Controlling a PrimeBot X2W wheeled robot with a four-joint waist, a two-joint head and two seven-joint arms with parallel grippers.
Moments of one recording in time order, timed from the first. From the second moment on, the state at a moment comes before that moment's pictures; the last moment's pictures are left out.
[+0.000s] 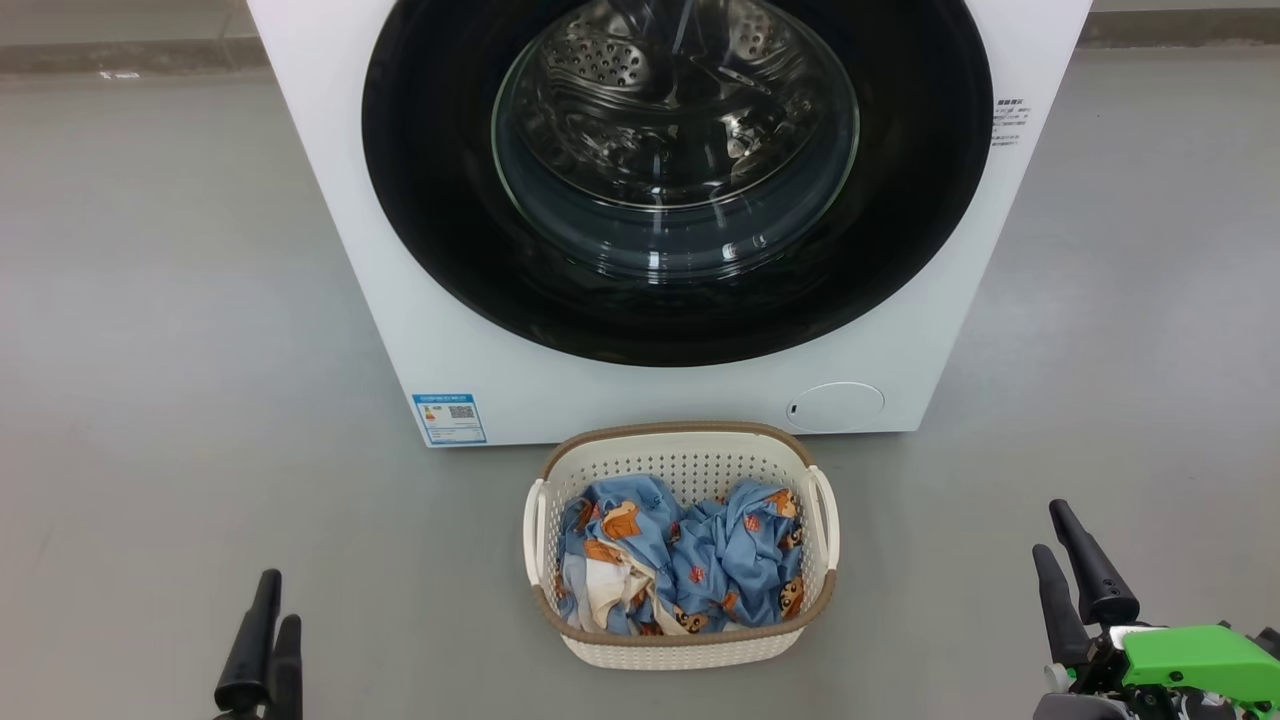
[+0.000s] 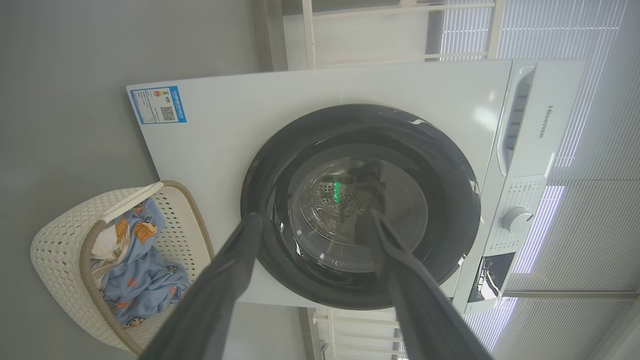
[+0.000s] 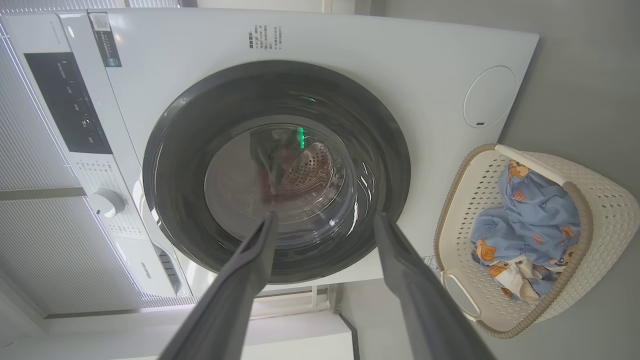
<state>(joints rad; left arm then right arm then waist) -0.02 0.03 0.08 0.28 -1.62 -0.12 0.10 -0.01 -0.02 -0.10 0.28 1.61 0.12 0.07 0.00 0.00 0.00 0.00</state>
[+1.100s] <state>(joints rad) -0.02 0.13 -0.02 0.23 -1.44 -0.12 -0.02 -0.02 -0.03 0.00 0.19 1.35 0.12 -0.03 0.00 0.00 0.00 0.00</state>
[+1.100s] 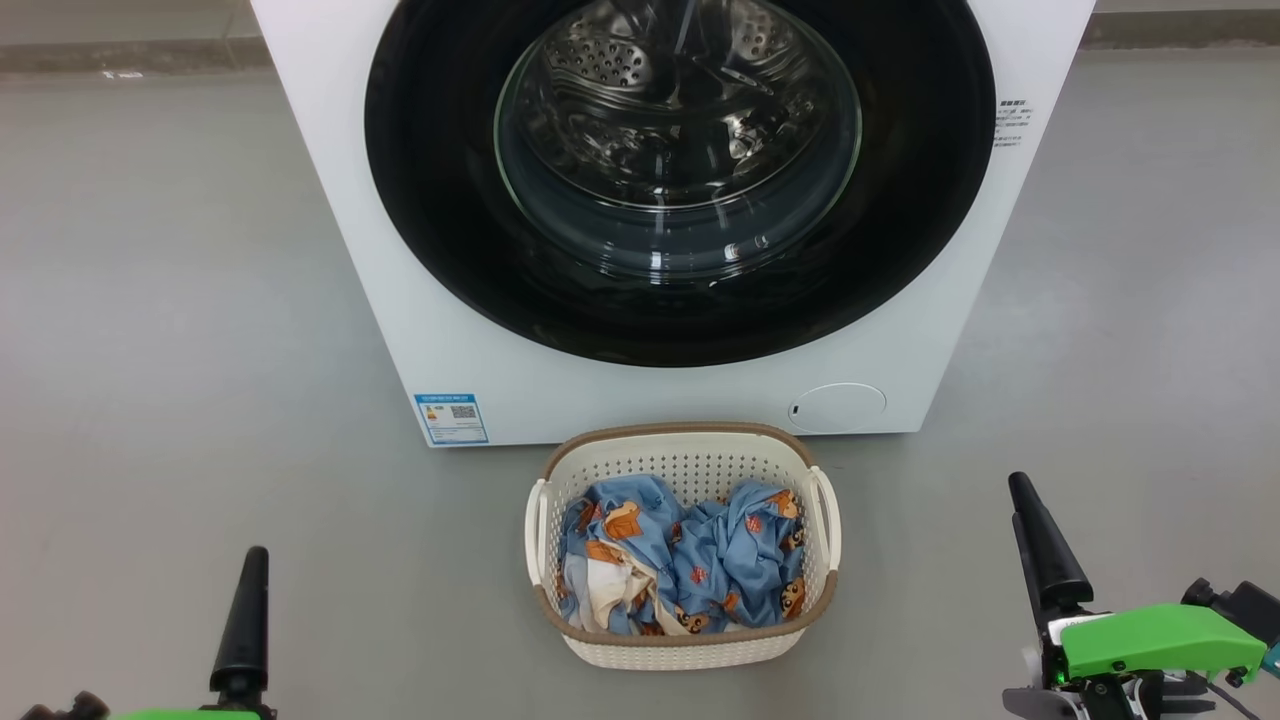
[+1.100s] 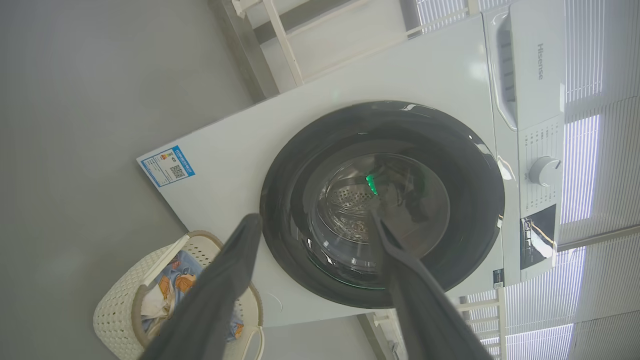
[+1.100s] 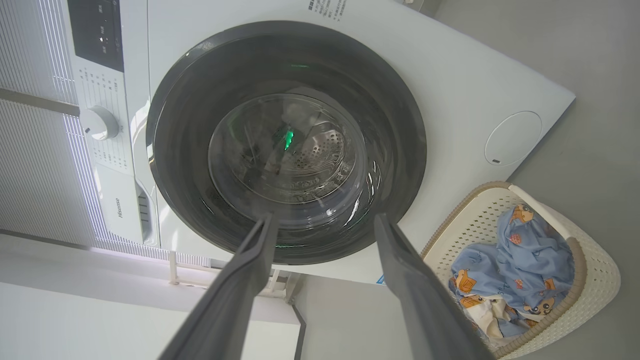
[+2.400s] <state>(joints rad) -0.04 0.20 -0.07 0.24 -0.92 -0.12 -0.13 -0.02 -0.04 0.03 0.21 0.72 0.12 -0.14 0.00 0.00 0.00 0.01</state>
